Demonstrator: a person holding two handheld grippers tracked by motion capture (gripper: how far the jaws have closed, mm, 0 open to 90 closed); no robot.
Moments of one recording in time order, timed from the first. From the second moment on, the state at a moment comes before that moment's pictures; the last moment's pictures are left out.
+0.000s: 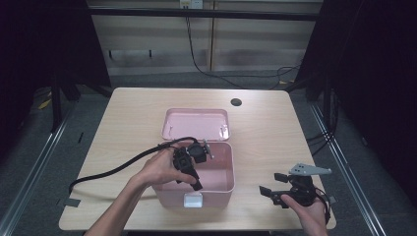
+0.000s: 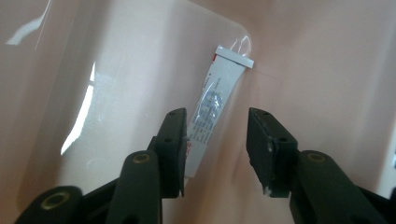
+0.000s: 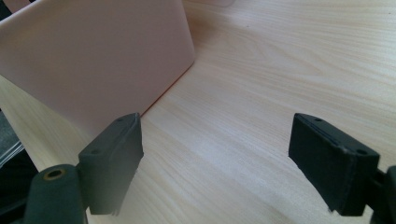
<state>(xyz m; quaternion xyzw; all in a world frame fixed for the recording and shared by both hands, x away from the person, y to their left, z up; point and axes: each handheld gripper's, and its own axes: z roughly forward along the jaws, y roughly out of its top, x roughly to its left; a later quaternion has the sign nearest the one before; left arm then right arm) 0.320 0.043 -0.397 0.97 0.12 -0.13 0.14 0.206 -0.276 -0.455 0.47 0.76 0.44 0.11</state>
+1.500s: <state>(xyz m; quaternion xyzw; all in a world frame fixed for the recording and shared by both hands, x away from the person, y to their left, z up) 0.317 0.100 -0.336 0.95 0.16 -0.08 0.26 0.206 -0.276 -0.455 0.47 0.76 0.44 0.11</state>
